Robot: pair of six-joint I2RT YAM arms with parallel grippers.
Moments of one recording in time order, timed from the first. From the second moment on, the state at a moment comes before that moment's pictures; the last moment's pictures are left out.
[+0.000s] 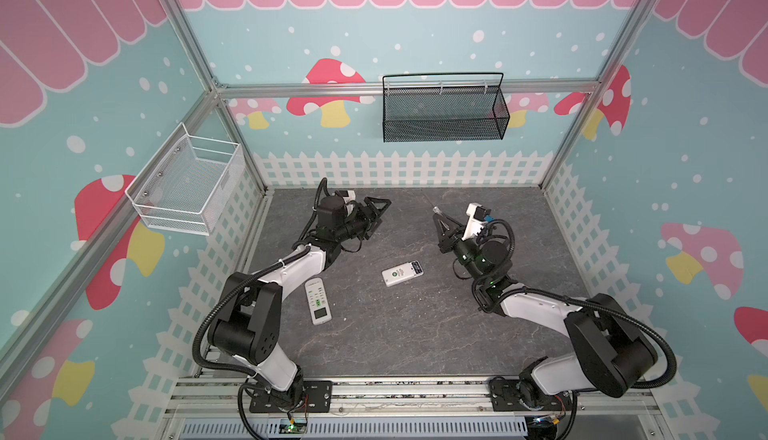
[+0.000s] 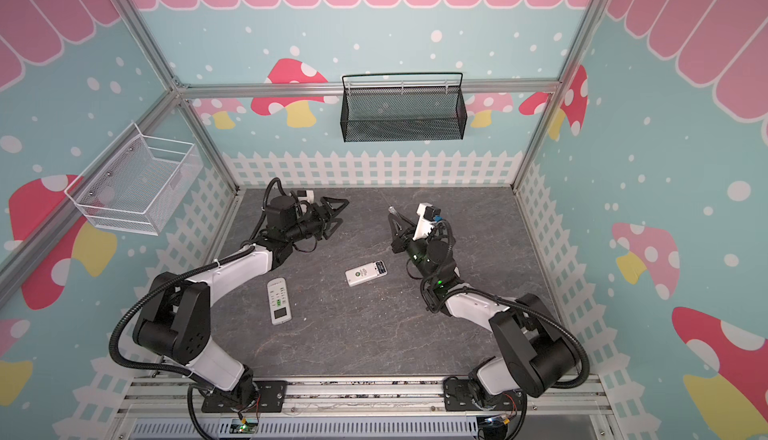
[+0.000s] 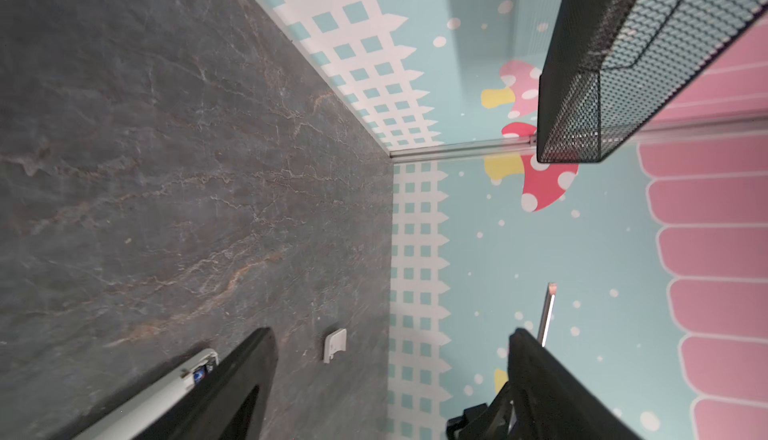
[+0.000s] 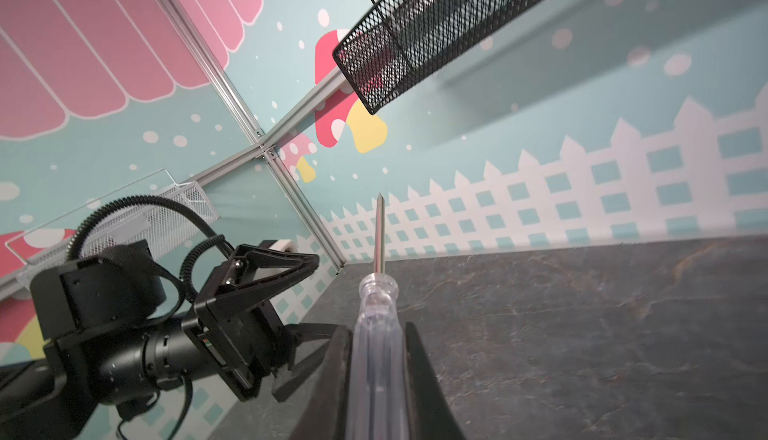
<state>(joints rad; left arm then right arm) -0.28 1.62 1.05 0.30 0.55 -1.17 0.51 1.40 0.59 1.00 -0.07 0.49</state>
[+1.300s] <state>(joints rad) -0.24 1.62 1.35 -0.26 1.09 -0.22 0.26 1.47 0.76 0.68 -0.92 0.75</state>
